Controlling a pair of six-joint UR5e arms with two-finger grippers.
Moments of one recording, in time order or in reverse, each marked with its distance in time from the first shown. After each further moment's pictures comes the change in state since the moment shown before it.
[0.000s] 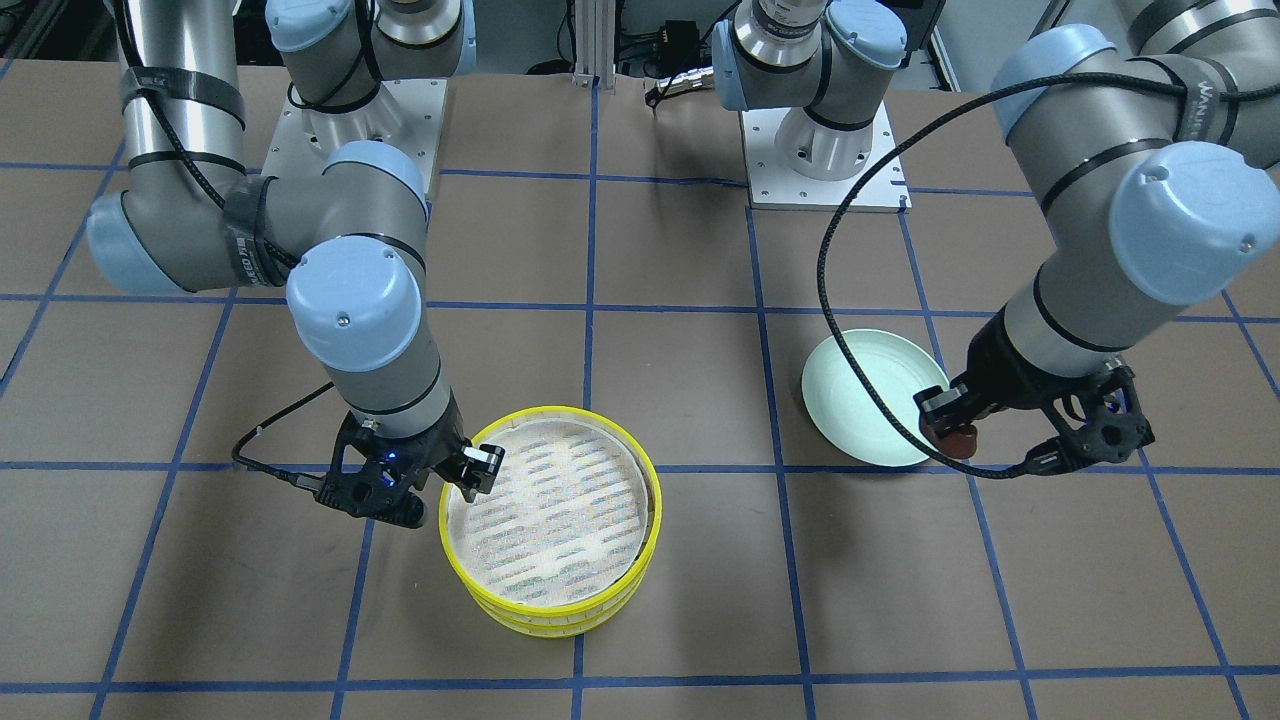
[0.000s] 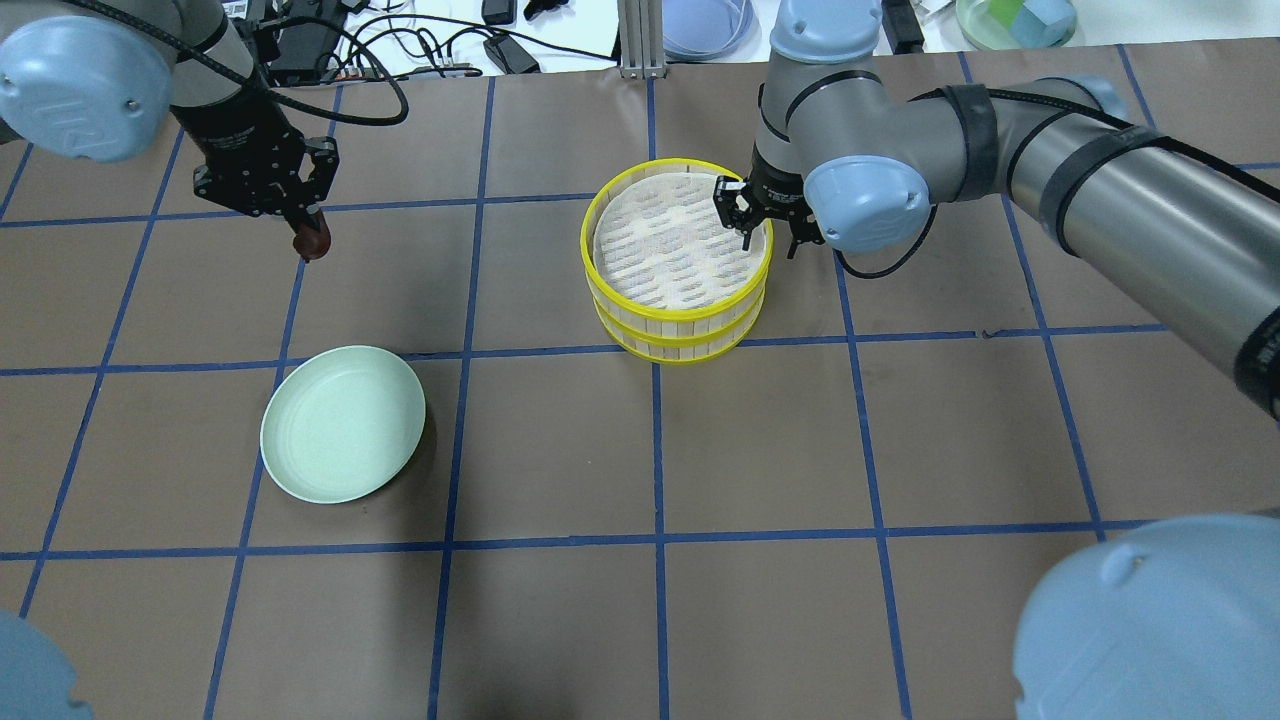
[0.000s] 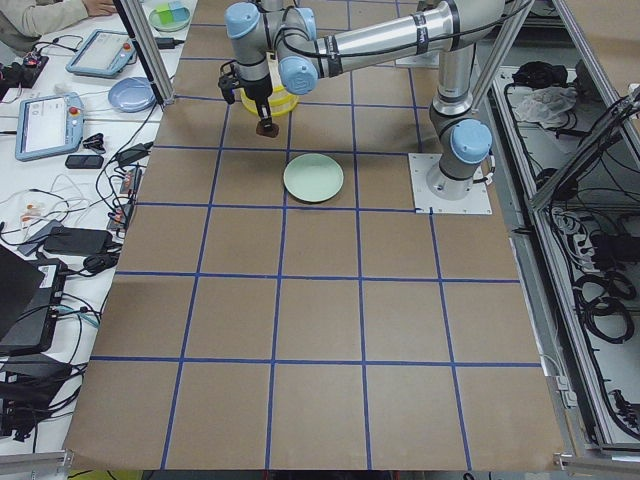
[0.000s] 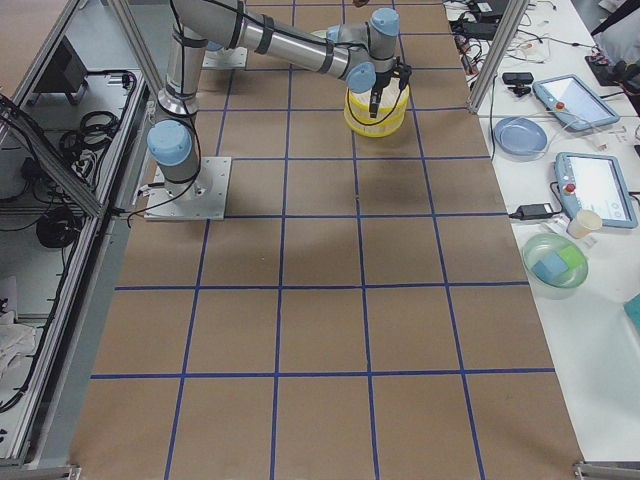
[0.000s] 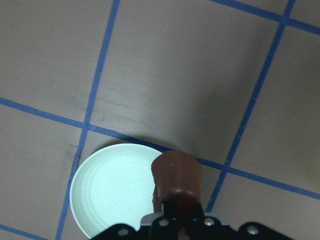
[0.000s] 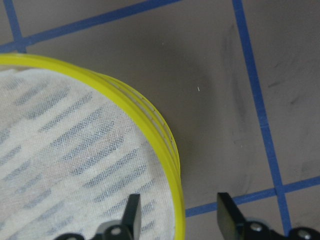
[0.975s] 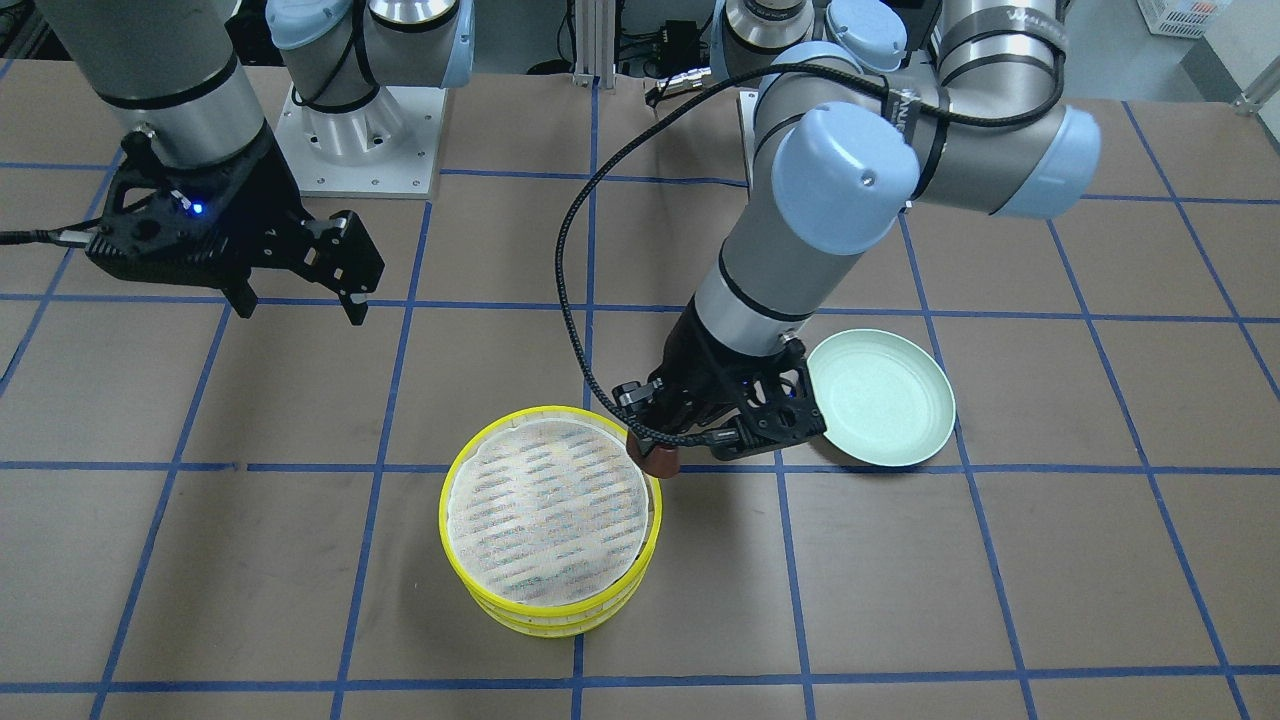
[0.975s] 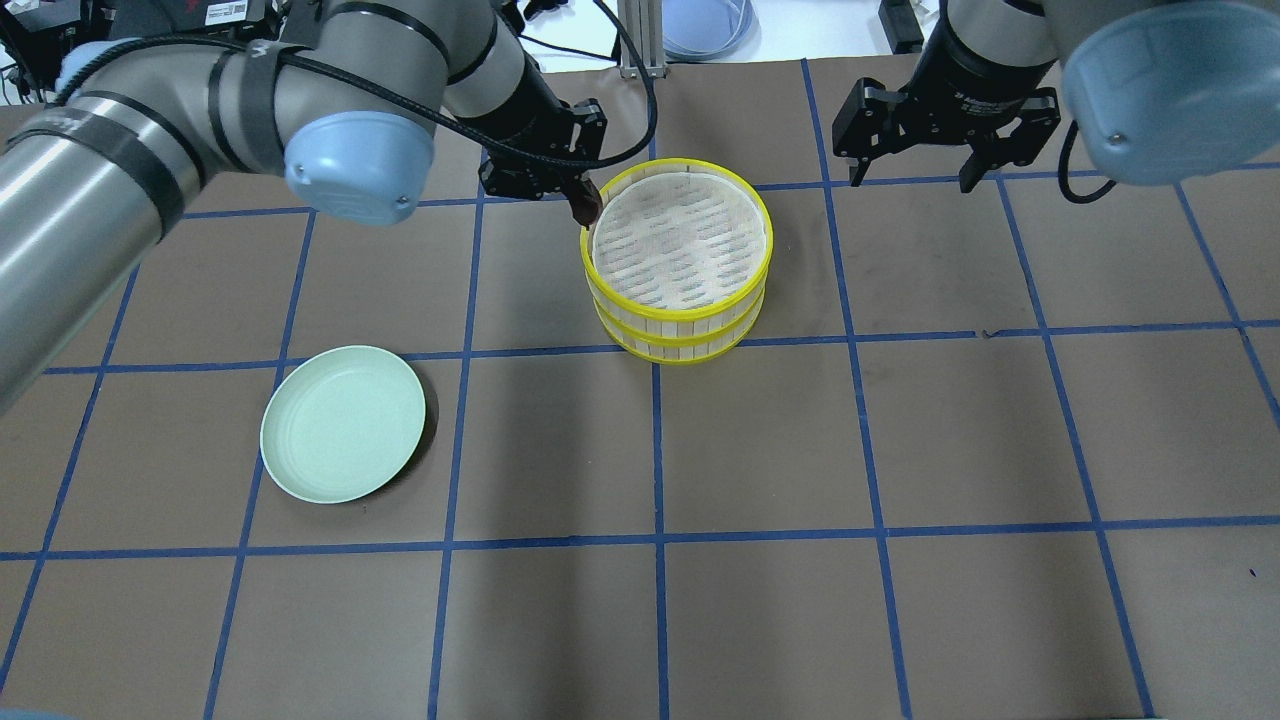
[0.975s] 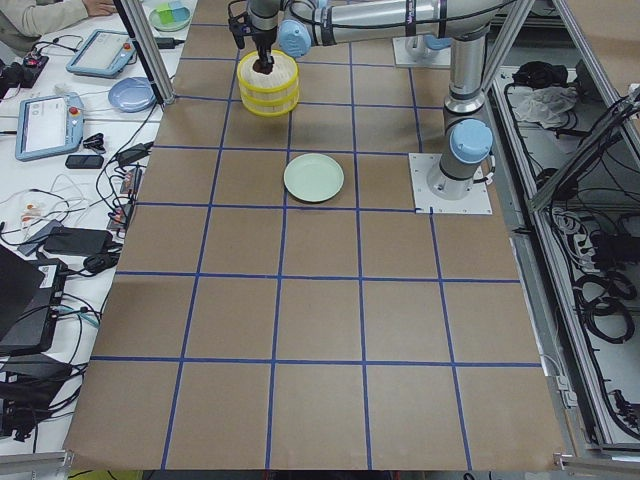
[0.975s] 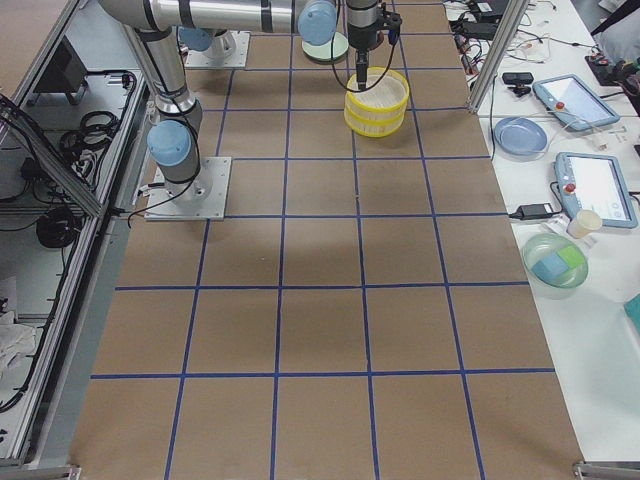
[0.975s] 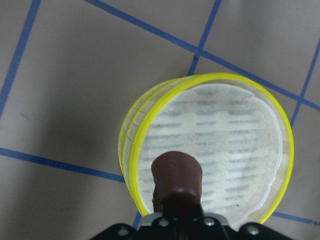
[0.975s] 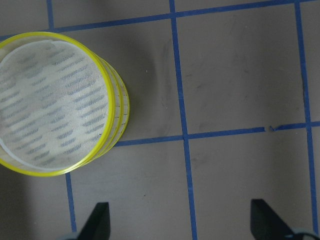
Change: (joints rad) left arm -0.306 -0.067 -0.042 0.329 -0.296 -0.357; right arm -0.142 -0.364 -0.011 0.343 0.030 -0.299
